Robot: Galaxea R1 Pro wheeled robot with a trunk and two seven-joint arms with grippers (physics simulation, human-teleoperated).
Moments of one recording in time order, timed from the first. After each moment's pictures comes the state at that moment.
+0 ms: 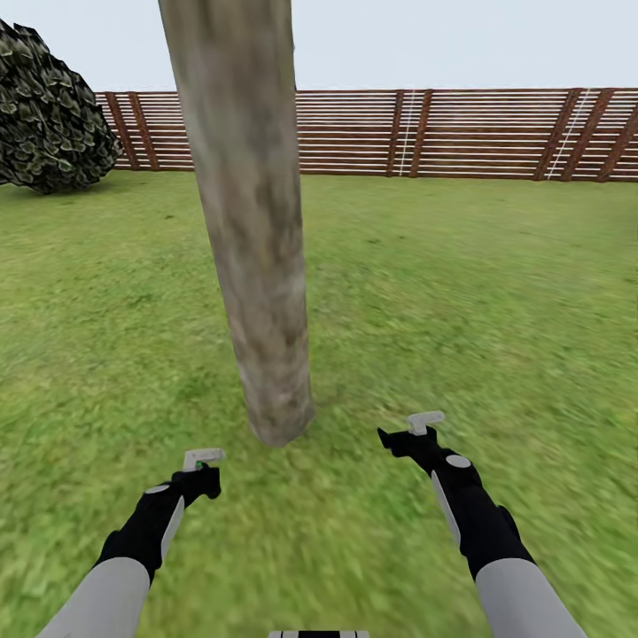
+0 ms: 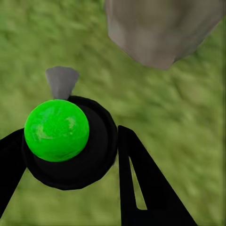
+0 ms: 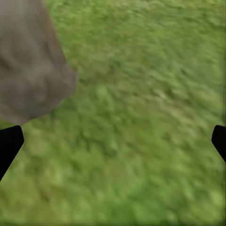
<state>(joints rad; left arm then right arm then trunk) -0.64 -0.02 0.40 -0.62 -0.29 0.23 -0.22 -0.59 0.05 -0.11 -0.93 0.18 0.25 0.25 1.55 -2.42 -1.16</state>
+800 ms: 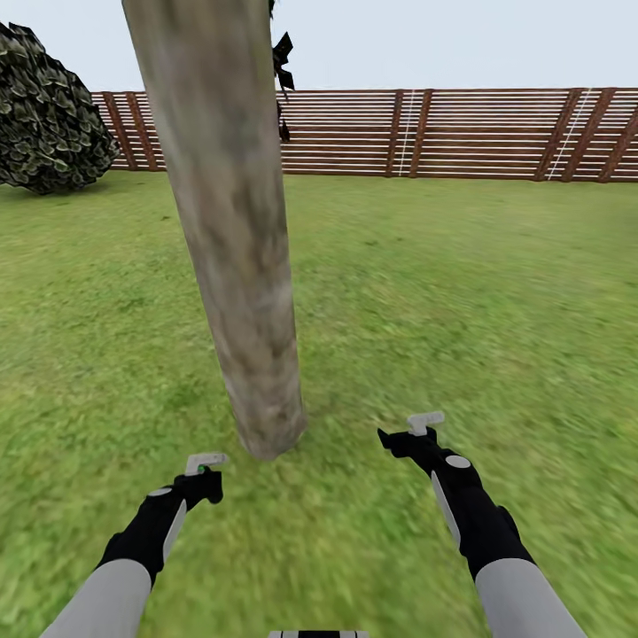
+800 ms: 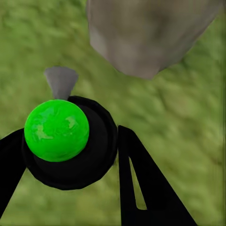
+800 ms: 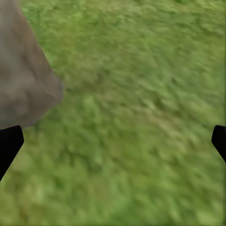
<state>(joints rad) -0.64 -0.03 0.39 -0.60 -0.29 0.23 -0.22 -0.59 0.05 -0.11 -0.93 0.18 0.25 0.25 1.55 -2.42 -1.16</state>
